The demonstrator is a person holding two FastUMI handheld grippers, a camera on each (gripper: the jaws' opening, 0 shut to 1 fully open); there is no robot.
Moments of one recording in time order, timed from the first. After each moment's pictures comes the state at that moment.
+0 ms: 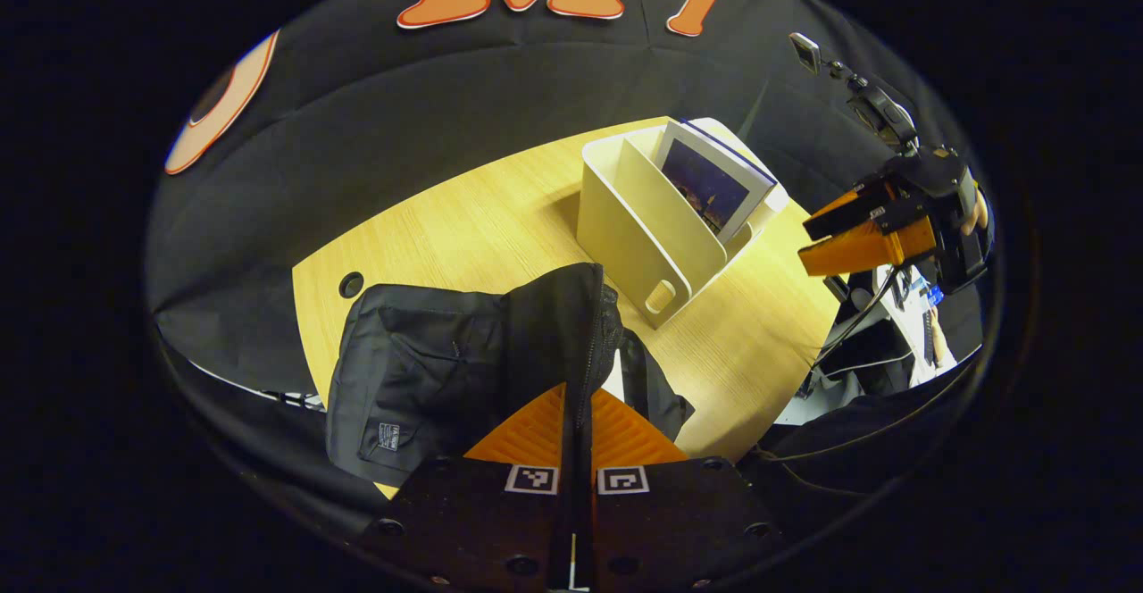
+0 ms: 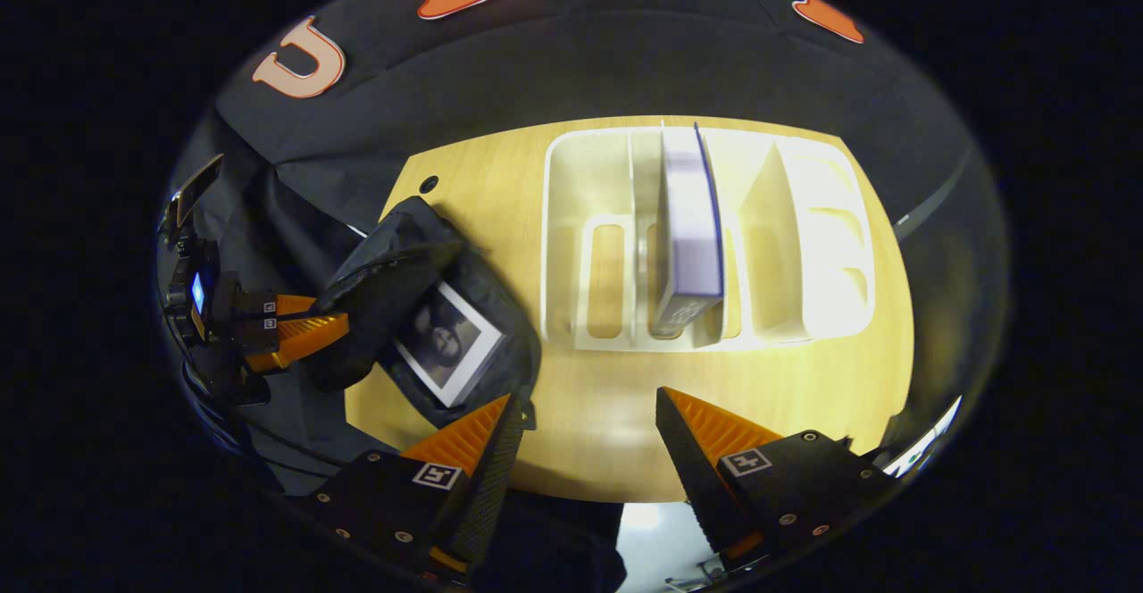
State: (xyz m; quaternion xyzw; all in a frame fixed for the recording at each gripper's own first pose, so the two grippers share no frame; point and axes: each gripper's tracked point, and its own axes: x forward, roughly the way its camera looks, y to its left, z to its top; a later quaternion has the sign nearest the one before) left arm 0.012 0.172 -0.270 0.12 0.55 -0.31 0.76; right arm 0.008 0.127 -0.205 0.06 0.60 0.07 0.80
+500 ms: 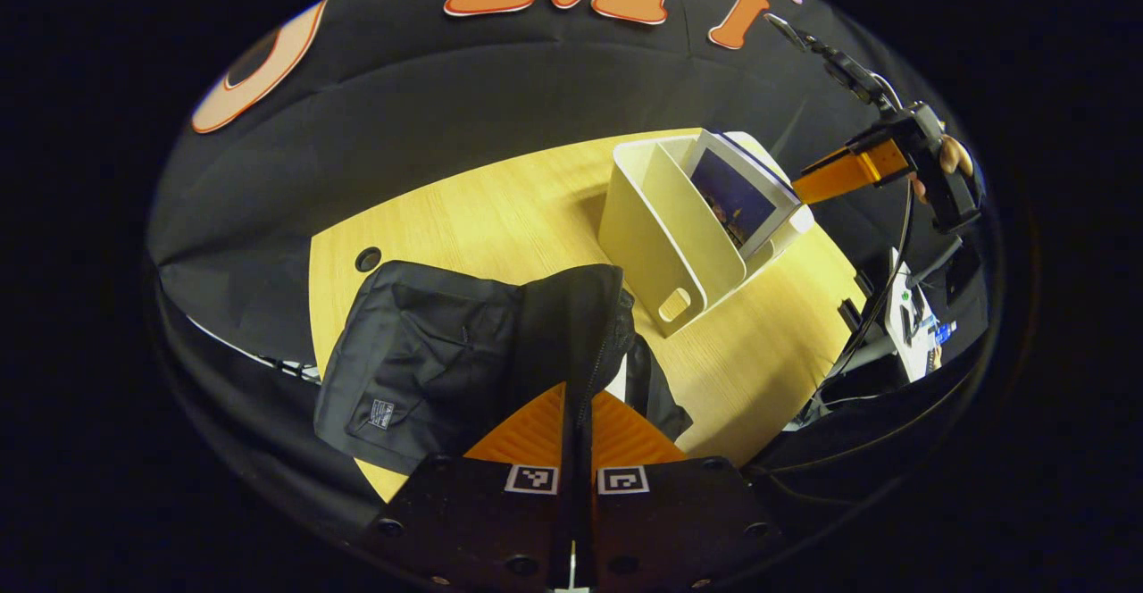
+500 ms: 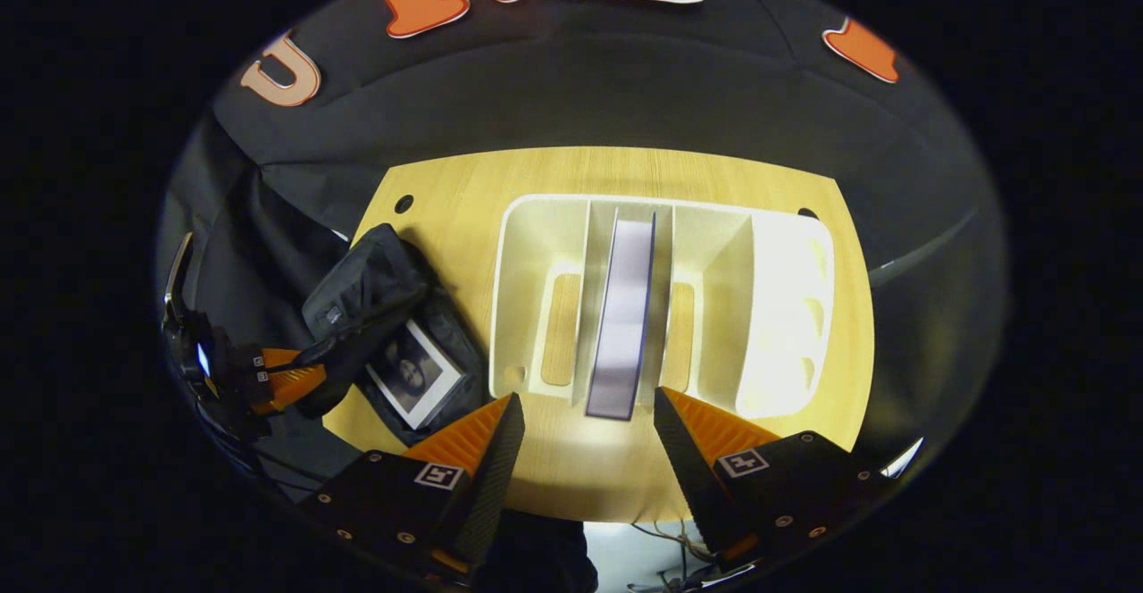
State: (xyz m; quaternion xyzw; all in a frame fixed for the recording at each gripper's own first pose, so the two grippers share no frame) left arm 0.003 0.177 -0.274 0.09 0.56 -0.25 0.78; right arm 0.089 0.092 -0.192 0.02 0.60 0.08 0.80
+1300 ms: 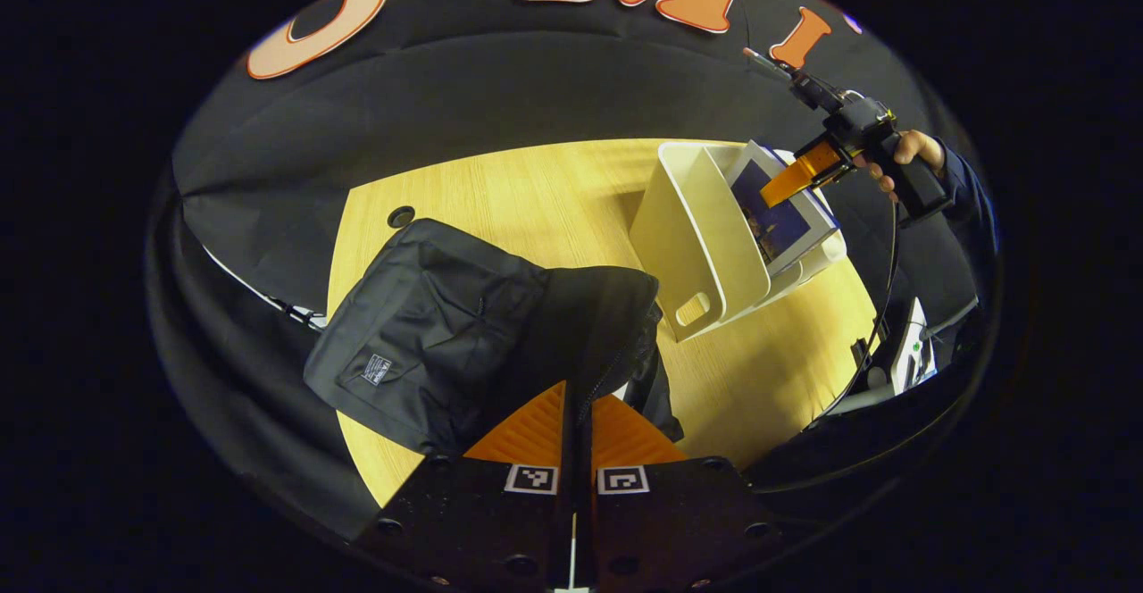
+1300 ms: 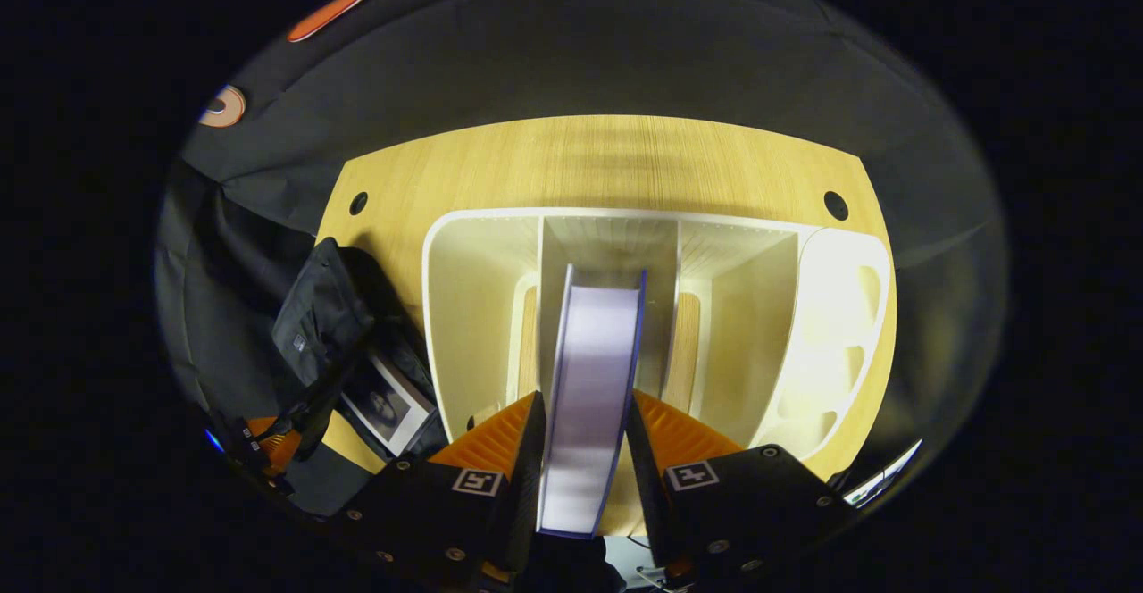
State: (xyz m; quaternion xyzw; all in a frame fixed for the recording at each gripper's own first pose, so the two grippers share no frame) left arm -0.013 0.179 -0.275 0.05 0.59 -0.17 0.79; right arm 0.147 0.077 -0.272 0.04 0.66 0.05 0.75
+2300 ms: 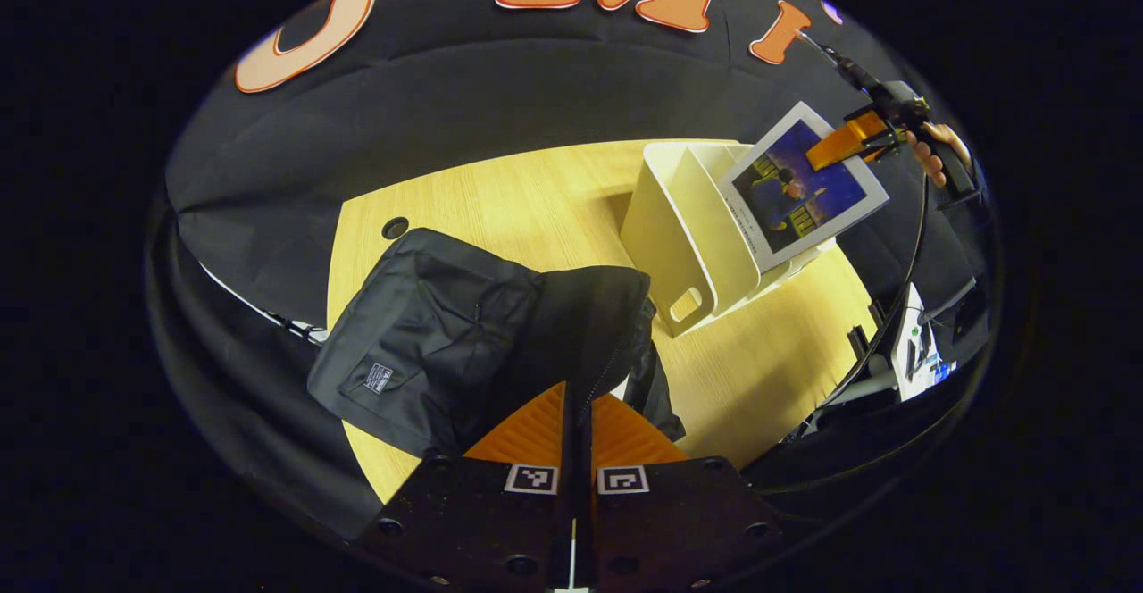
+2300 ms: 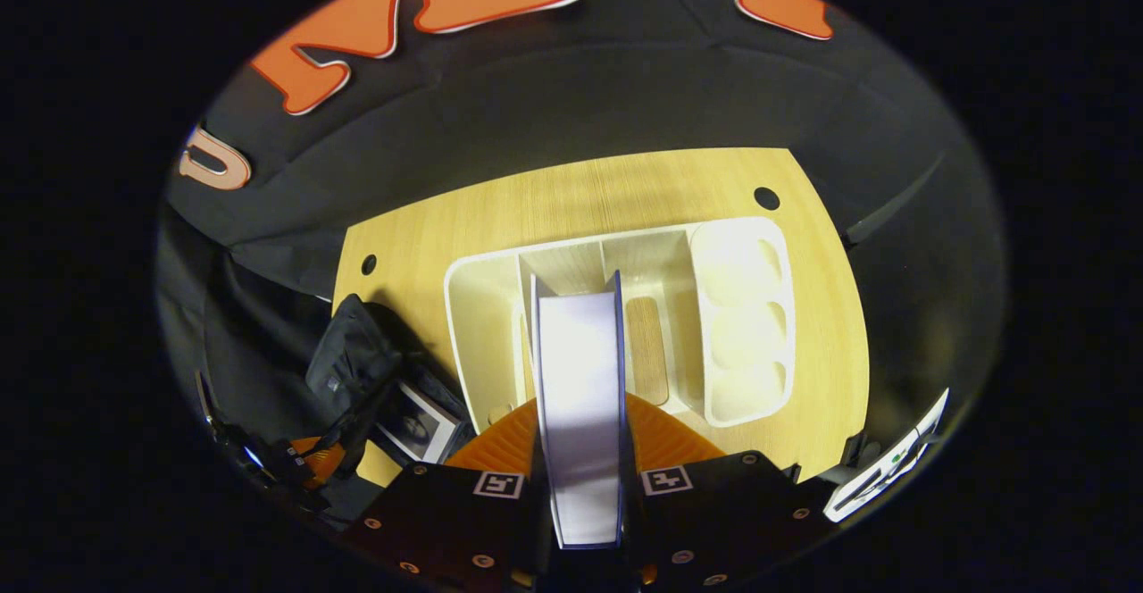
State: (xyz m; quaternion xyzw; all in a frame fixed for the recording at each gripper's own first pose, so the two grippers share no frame) left arm -0.014 0.184 -0.267 0.07 0.57 -0.20 0.79; right arm 0.115 0.043 -0.162 0.11 0.59 -0.01 0.80
